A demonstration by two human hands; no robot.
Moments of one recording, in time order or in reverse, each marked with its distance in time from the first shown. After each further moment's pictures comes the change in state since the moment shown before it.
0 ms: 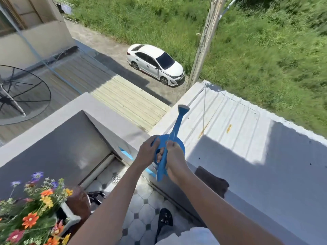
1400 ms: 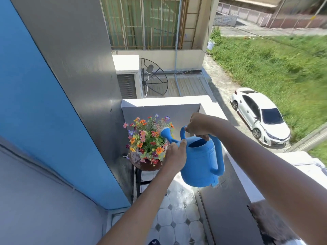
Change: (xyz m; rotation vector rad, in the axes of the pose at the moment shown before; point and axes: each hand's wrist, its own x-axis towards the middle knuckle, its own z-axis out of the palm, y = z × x) left_hand -0.327 -0.002 -0.075 -0.127 0.758 -0.310; right_hand -0.222 0.015 0.168 -1.945 -0.698 -0.554
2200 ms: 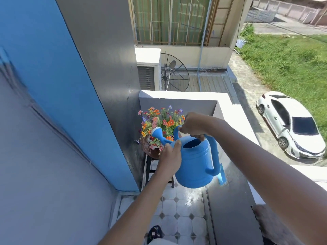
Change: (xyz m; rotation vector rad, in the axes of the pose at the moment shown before) left_hand -0.051 -0.031 0.000 -0.077 0.170 -0.091; right_hand -0.029 -0.014 0.028 -0.101 -0.103 -0.168
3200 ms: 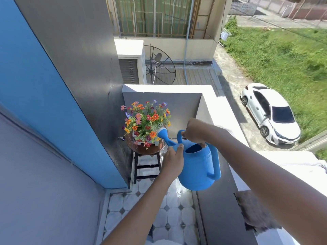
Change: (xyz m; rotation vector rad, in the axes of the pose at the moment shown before) left_hand -0.009 -0.003 0.064 -0.012 -0.132 -0.016; right_hand -0.014 0.057 0.021 -0.144 -0.009 0.094
